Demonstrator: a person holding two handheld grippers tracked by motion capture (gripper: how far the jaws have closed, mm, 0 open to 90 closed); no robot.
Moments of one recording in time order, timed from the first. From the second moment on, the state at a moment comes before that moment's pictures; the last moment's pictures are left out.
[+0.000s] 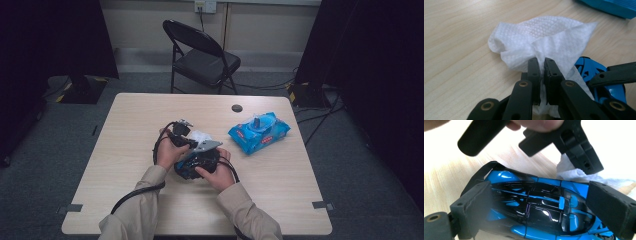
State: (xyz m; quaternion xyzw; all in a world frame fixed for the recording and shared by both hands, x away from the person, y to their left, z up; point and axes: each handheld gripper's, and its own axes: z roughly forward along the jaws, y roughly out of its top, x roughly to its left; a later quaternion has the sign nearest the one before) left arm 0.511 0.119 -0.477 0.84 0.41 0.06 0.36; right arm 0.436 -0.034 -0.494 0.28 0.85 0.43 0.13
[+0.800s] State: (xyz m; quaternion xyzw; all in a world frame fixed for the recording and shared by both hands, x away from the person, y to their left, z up) left arm 0.480 0.182 -0.444 0.82 0.44 0.08 0.37; right arm 0.435 -0.031 -0.492 0.28 0.85 0.42 0.13
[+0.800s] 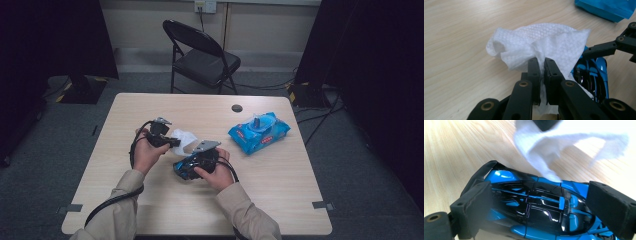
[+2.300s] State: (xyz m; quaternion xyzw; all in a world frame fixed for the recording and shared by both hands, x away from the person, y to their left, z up) left arm 0.451 0.190 -0.487 0.83 0.44 0.01 0.35; right arm 0.434 -0.031 -0.493 0.28 0.85 0.42 0.13
